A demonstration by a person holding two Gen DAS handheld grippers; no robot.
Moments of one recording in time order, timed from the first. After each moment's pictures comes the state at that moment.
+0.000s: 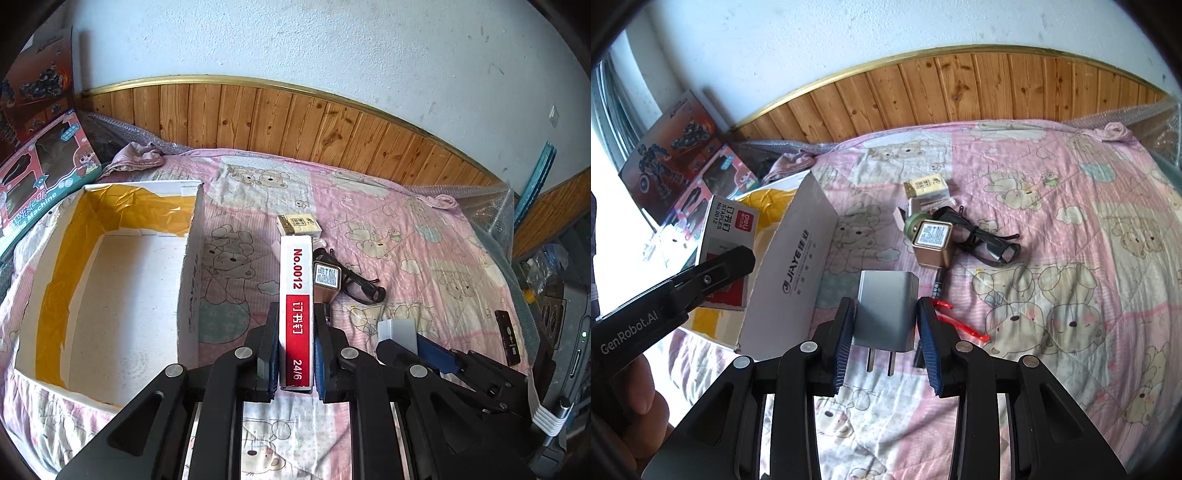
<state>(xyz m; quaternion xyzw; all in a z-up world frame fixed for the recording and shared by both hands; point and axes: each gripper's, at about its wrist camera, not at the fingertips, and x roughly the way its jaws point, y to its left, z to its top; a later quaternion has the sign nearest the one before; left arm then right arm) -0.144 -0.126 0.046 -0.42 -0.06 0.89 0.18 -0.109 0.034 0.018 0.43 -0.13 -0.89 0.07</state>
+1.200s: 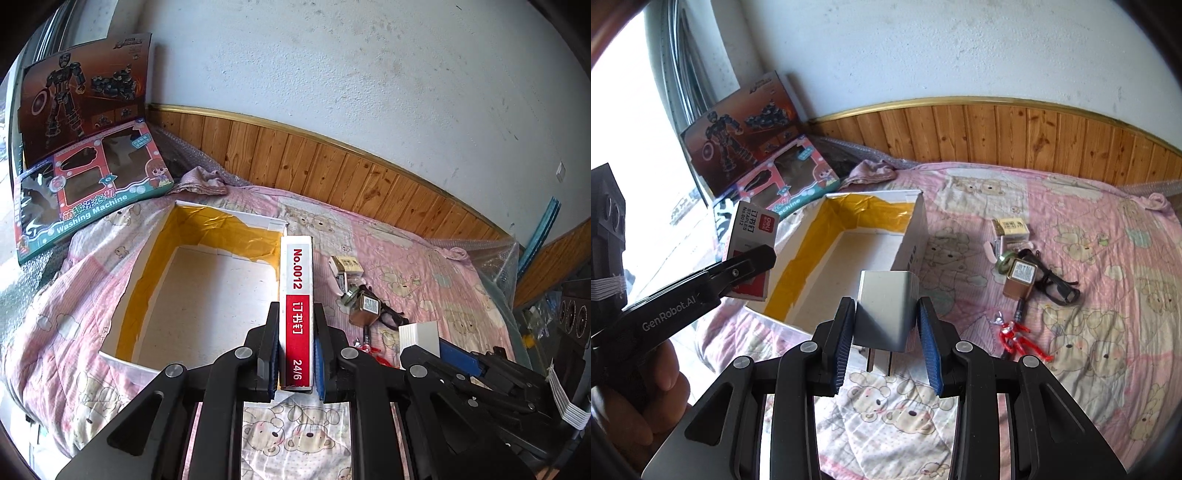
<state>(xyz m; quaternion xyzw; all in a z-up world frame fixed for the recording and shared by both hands) -0.095 -0.259 0.089 -0.36 -0.11 0.92 0.12 -0.079 -0.080 0.085 0.38 -0.07 -0.91 0.16</state>
